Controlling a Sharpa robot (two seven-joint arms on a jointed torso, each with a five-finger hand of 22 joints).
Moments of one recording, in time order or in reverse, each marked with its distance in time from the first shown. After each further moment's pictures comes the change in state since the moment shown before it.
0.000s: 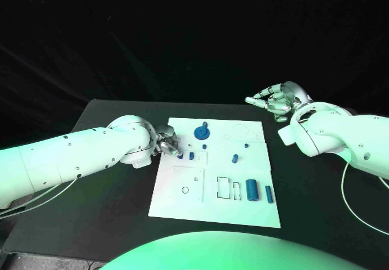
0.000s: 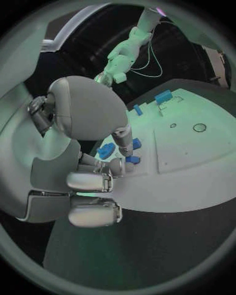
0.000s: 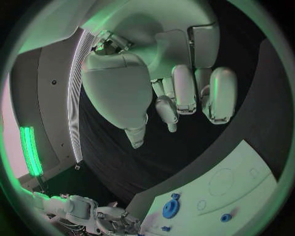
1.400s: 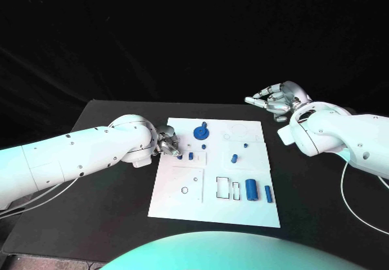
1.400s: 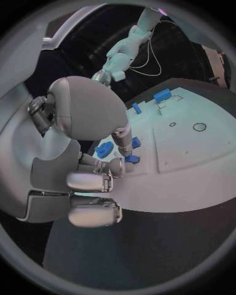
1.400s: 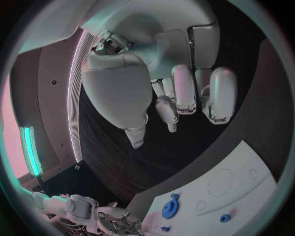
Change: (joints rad) left arm 0.002 0.021 0.002 -0.024 0.003 0.030 -0.015; left_hand 0.001 0.001 0.003 0.003 -0.003 0.000 0.000 0.000 0.002 0.000 0.000 0.000 -0.001 0.000 0.000 0.000 0.000 0.000 0.000 0.000 0.000 0.000; right arm 0.000 -0.002 0.000 0.000 -0.001 0.000 0.001; right_hand 0.000 0.000 0.000 0.000 0.000 0.000 0.000 0.006 0.000 0.000 0.000 0.000 -0.001 0.000 0.000 0.000 0.000 0.000 0.000 0.000 0.000 0.000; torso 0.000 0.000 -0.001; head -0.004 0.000
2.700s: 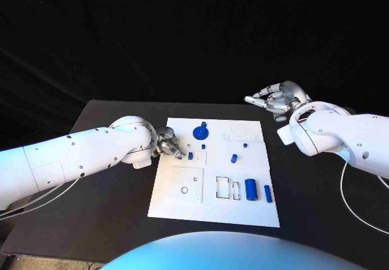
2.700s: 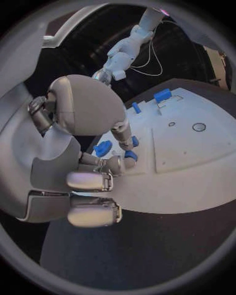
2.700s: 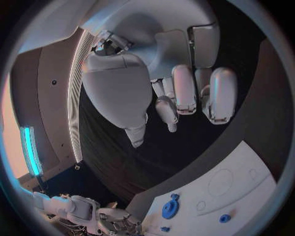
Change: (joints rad) left arm -0.004 0.006 -0.004 -0.012 0.019 -0.002 0.000; left_hand -0.116 -0.037 -0.095 0.008 -0.009 0.055 -0.031 -0.025 -0.025 0.026 -0.011 0.000 0.022 0.000 -0.014 0.000 0.000 0.000 0.007 -0.007 0.000 0.000; right arm 0.000 0.000 0.000 -0.001 0.001 -0.001 0.002; right_hand -0.011 0.011 0.000 0.000 0.000 -0.003 0.003 0.000 -0.002 0.000 0.000 -0.004 -0.003 0.000 0.000 -0.004 -0.001 0.000 0.000 0.000 -0.004 -0.001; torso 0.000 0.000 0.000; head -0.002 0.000
